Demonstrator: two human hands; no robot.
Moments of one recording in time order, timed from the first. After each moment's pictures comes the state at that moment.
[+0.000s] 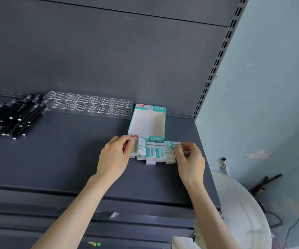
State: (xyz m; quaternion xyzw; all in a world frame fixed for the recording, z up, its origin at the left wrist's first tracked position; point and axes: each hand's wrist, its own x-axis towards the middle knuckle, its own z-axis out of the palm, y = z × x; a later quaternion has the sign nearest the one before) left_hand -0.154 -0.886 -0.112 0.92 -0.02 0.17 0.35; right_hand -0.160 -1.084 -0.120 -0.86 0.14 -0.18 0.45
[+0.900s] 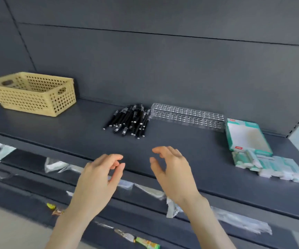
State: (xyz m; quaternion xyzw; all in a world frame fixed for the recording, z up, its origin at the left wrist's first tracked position) left_hand -0.317 -0.587 -0.067 0.93 0.01 0.24 0.28; right_hand -0.248 -0.763 -0.070 -0.90 -0.23 -0.14 0.35
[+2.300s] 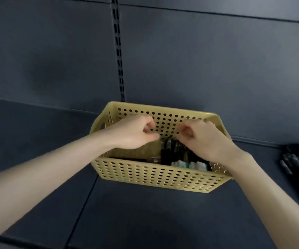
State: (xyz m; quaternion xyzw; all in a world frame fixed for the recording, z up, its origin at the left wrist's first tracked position) left_hand -0.002 -0.023 -0.008 0.96 -0.11 -0.12 0.24; right_hand 0.004 -0.217 -0.013 -0.96 -0.18 0.03 0.20
